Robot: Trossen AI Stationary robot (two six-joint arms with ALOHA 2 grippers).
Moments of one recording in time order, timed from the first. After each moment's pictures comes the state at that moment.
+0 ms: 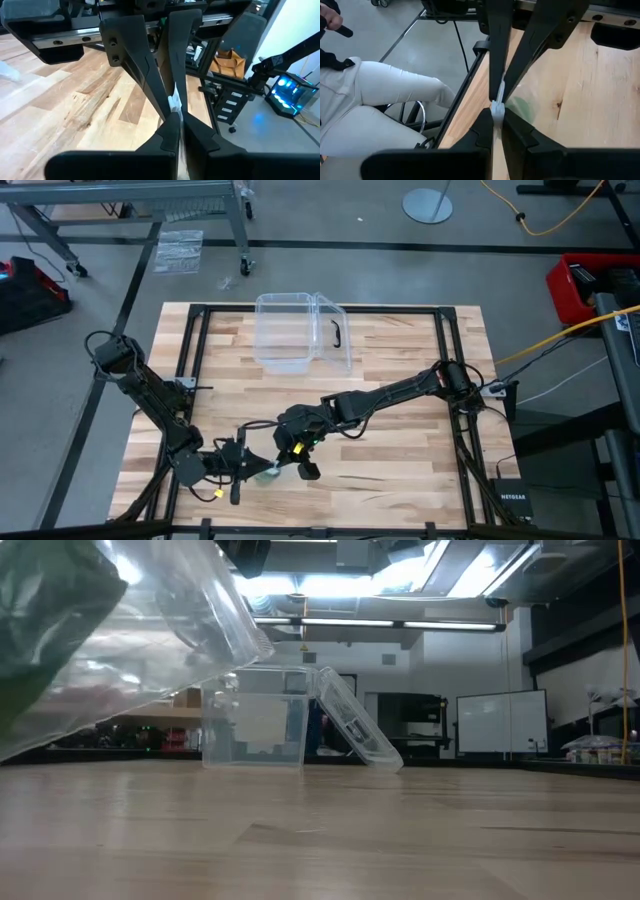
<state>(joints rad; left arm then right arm) -0.92 1.45 0.61 0.61 -0.94 -0.49 0.26 2.11 1.80 -0.29 -0.36 0.14</state>
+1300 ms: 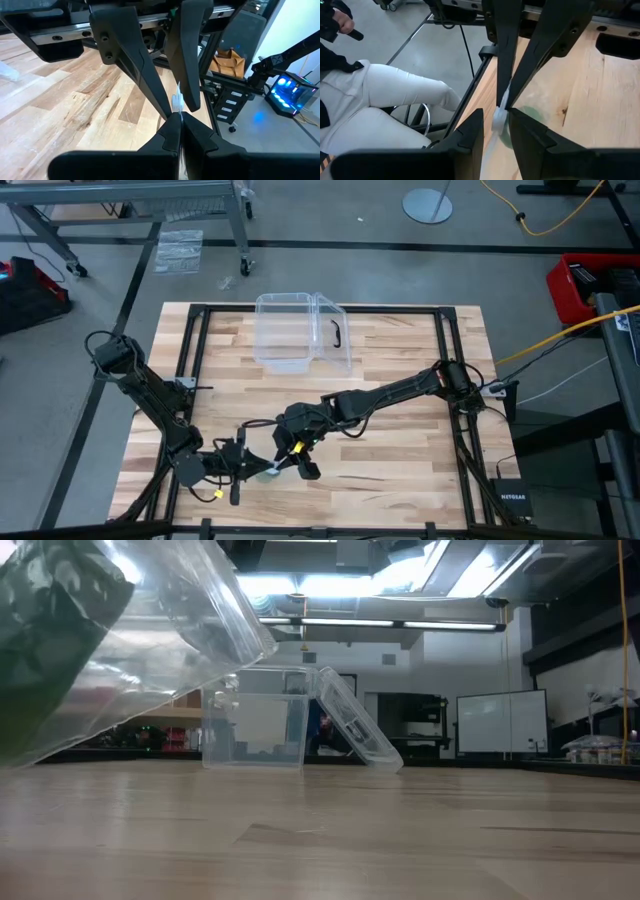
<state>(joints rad) -0.92 1.45 0.61 0.61 -0.95 -0.49 0.25 2.11 1.81 -0.26 -0.40 0.14</state>
